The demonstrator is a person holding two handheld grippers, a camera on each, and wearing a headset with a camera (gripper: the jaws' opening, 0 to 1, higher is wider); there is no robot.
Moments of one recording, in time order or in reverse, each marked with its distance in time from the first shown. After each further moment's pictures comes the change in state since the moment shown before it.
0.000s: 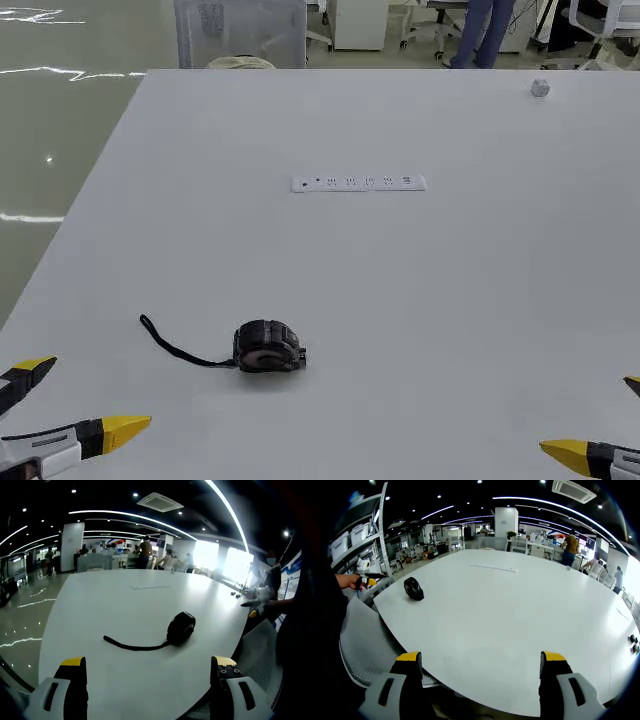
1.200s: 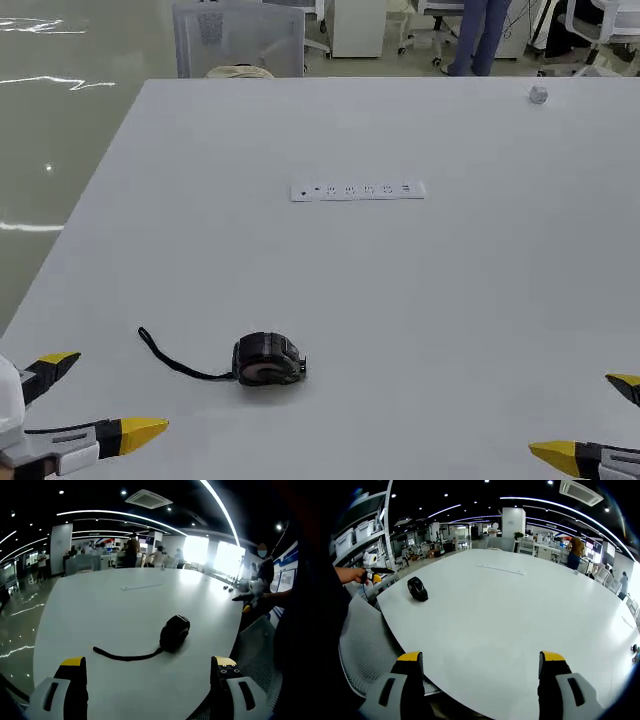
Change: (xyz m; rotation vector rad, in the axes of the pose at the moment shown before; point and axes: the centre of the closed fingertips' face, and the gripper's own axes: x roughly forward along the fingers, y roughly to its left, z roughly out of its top) left arm 0.027 -0.017 0.022 0.075 0.027 -0.081; right arm 0.019 0.009 0.018 -0.045 0.000 0.053
